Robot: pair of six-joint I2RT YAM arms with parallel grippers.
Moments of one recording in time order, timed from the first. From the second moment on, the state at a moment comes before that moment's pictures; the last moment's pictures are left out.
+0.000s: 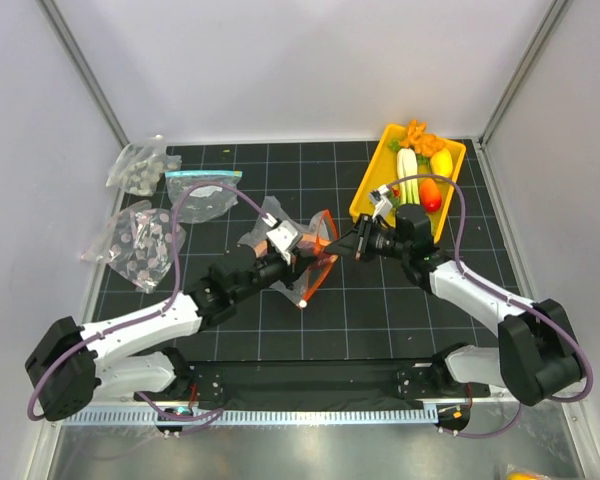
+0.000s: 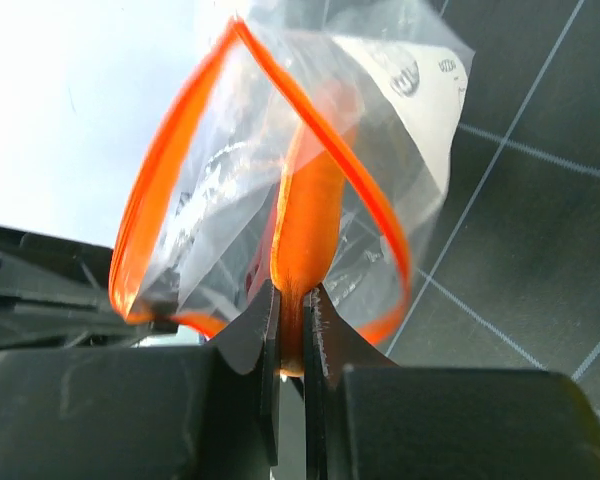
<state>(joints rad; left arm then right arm) -0.90 1.11 0.62 0.38 0.06 -0.11 0.40 1.24 0.64 0.25 -0.65 0.78</state>
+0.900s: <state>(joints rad) -0.99 1.10 0.58 0.47 0.23 -0.05 0.49 1.29 0.66 0.12 -0.40 0.63</state>
